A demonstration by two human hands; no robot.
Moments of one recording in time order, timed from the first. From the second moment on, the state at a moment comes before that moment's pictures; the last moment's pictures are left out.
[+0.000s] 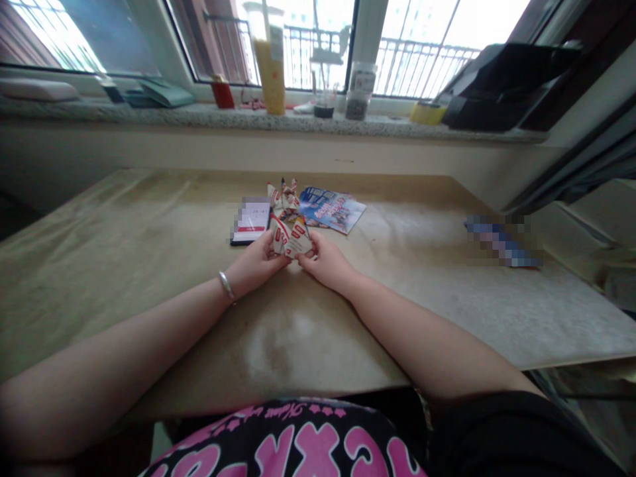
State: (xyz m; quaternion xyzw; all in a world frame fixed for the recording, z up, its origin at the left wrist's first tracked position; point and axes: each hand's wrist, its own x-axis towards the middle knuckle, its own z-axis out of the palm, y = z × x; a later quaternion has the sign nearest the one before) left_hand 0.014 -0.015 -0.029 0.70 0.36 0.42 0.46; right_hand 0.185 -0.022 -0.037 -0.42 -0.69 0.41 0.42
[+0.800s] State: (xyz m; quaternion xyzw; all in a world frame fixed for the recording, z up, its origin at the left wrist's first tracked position) left_hand 0.011 -0.016 -0.023 0.71 0.38 0.39 0.44; right_hand 0.187 -0.022 -0.031 -0.39 -0.65 0.50 0.42
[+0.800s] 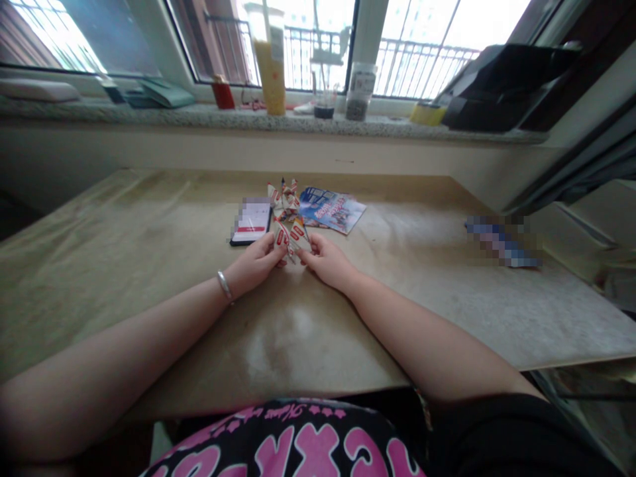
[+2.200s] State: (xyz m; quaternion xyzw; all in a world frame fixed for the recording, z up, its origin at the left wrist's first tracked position) left_hand 0.018 -0.032 -0.013 0.68 0.33 0.50 0.42; right_hand 0.186 -0.036 -0.021 -0.41 -0.64 0.39 0.51
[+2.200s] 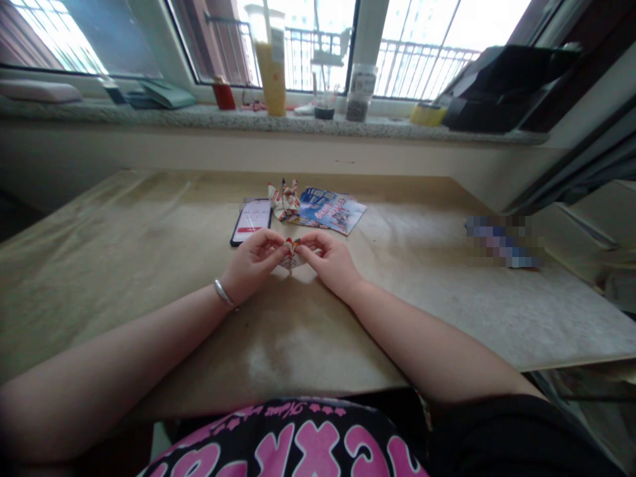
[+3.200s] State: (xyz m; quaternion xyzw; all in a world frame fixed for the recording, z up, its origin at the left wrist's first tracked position) left_hand 0.020 -0.036 -0.013 0.66 0.30 0.52 0.45; right_hand 0.181 -0.047 -0.011 -0.39 -0.66 0.36 0.52
